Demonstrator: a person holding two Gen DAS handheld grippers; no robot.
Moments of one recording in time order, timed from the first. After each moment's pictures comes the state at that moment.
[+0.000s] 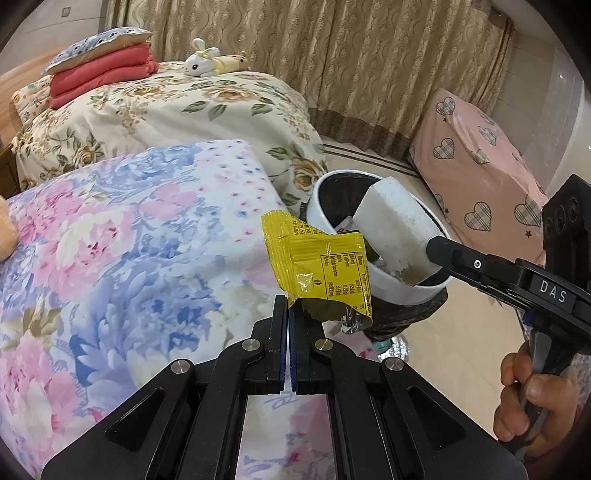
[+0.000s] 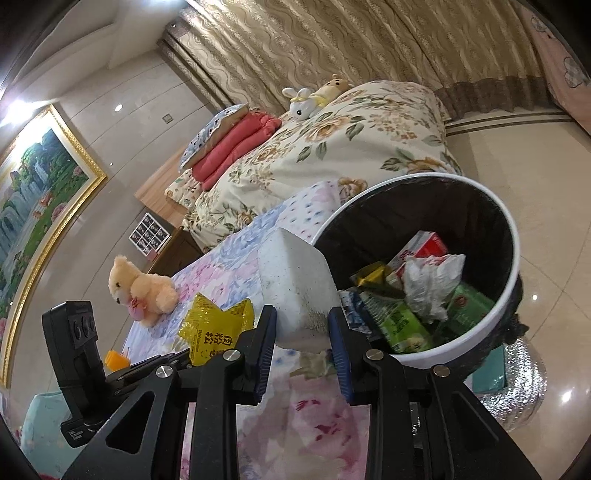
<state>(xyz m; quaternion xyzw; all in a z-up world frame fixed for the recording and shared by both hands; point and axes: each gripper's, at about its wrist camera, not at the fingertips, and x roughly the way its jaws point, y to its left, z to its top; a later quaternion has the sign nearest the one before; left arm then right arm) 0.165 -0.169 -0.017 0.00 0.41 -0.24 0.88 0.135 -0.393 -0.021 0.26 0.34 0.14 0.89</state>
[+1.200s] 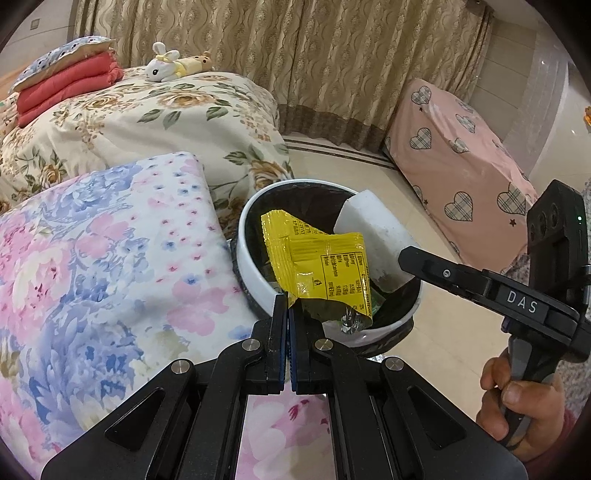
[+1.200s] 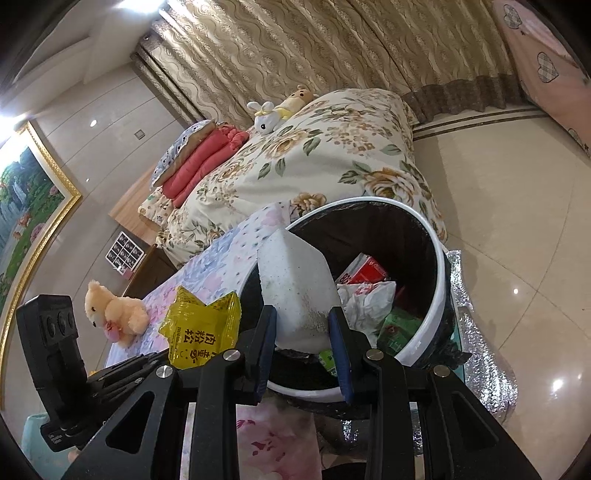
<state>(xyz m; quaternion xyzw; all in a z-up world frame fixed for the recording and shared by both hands) 0.186 -0.236 -0.010 0.02 0.41 -0.28 0.87 0.146 -0.447 -0.026 0.27 0.34 0.09 0.90</state>
